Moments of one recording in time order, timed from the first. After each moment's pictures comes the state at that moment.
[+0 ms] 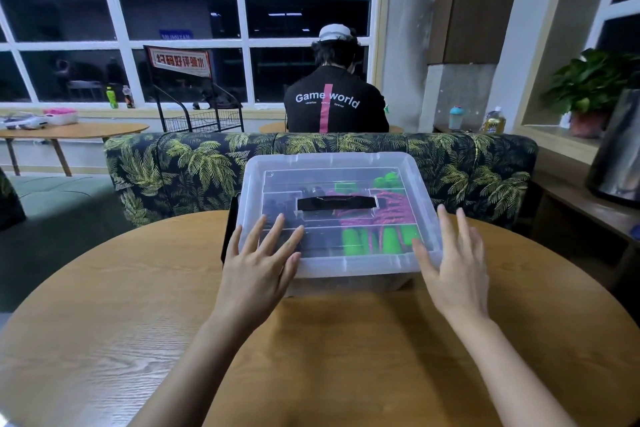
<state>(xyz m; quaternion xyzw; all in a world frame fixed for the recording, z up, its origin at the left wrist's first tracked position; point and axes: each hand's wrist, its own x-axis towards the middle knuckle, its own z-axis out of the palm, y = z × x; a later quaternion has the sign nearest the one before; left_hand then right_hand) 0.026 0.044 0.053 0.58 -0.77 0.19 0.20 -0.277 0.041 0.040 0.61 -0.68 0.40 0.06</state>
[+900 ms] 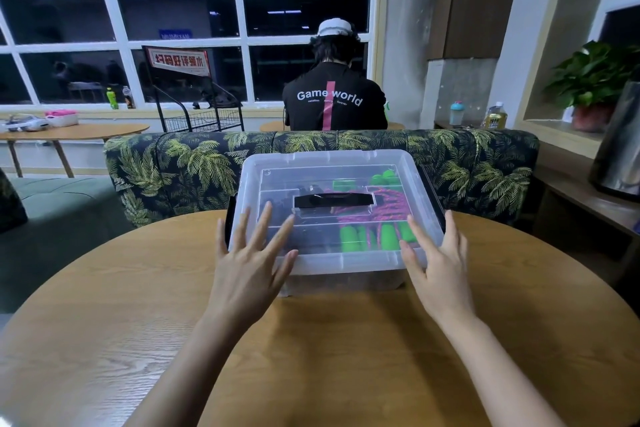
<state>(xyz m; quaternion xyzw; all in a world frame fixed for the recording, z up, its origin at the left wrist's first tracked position) 0.032 0.035 0.049 0.58 -0.75 0.22 0.23 -0.265 0.035 0.029 0.64 -0.63 0.44 0.04</state>
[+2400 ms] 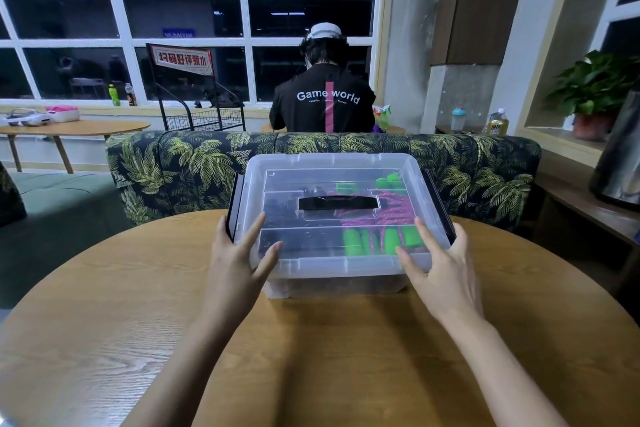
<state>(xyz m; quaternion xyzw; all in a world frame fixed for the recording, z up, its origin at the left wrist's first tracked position) 0.046 0.032 0.042 0.57 -0.67 -0.04 0.48 -0.263 0.044 0.046 0.62 -0.70 0.35 0.02</state>
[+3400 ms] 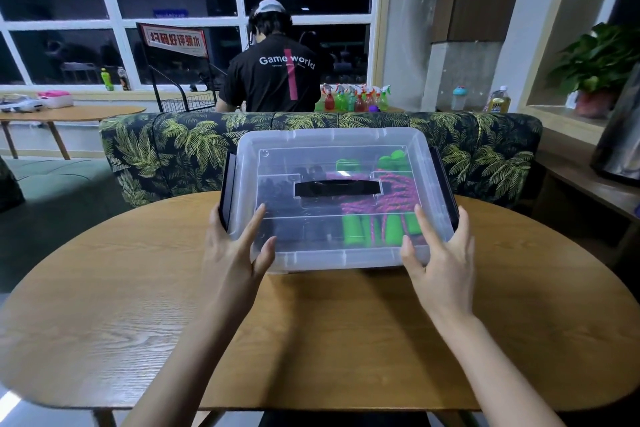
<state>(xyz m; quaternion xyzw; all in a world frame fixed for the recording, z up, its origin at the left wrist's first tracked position) 0.042 0.050 0.020 0.59 -0.68 0.07 0.43 -0.255 0.056 0.015 0.62 -0.64 0.45 0.11</state>
